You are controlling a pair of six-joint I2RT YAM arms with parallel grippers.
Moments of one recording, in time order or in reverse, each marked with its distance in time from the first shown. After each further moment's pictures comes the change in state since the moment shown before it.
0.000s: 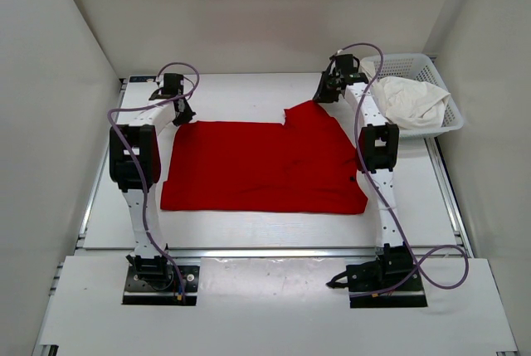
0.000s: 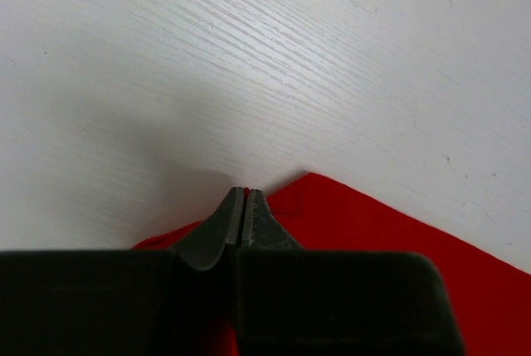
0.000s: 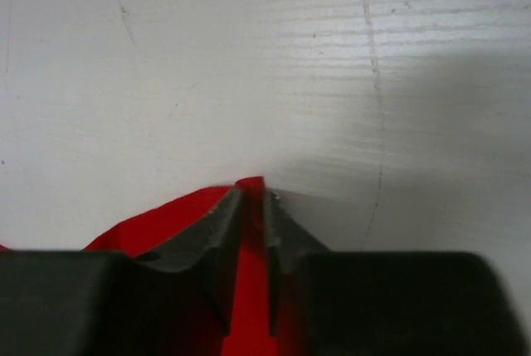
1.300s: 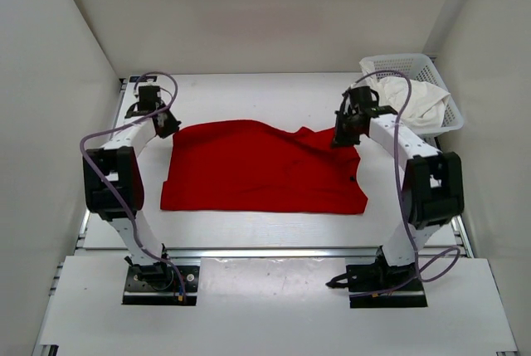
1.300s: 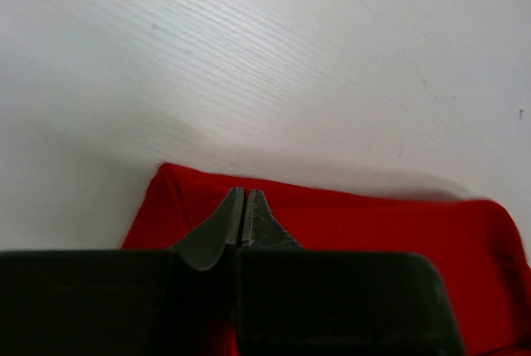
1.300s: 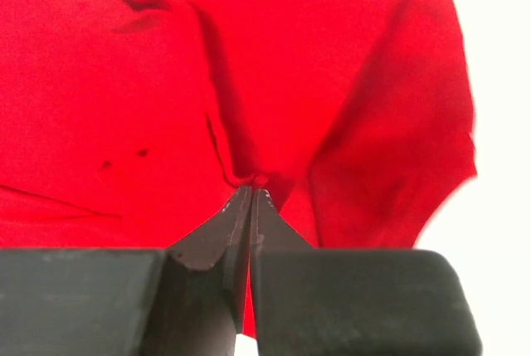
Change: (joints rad) left arm 0.085 -0.321 -0.330 0.077 0.150 -0.058; right arm 0.083 -1.021 -1.305 0.071 0.127 -0.050
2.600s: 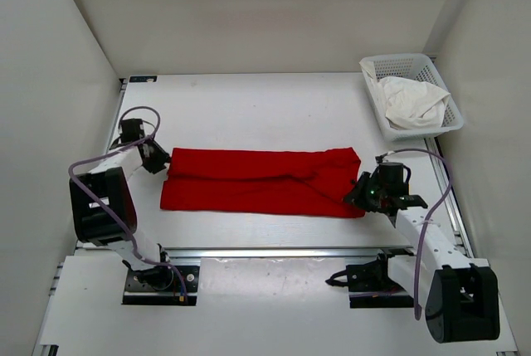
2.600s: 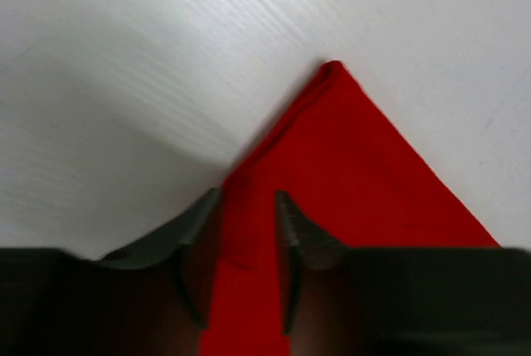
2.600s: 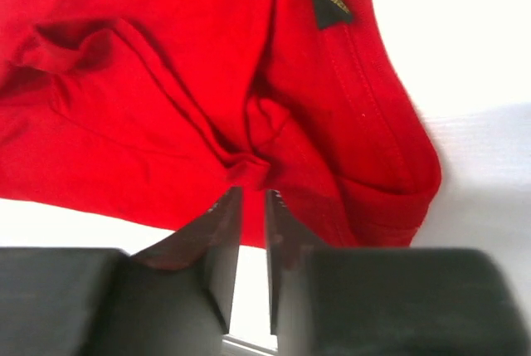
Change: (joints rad) left arm 0.152 -0.222 -0.383 0.006 0.098 -0.018; right arm -0.142 -0.818 -0.964 0.293 -0.106 0.238
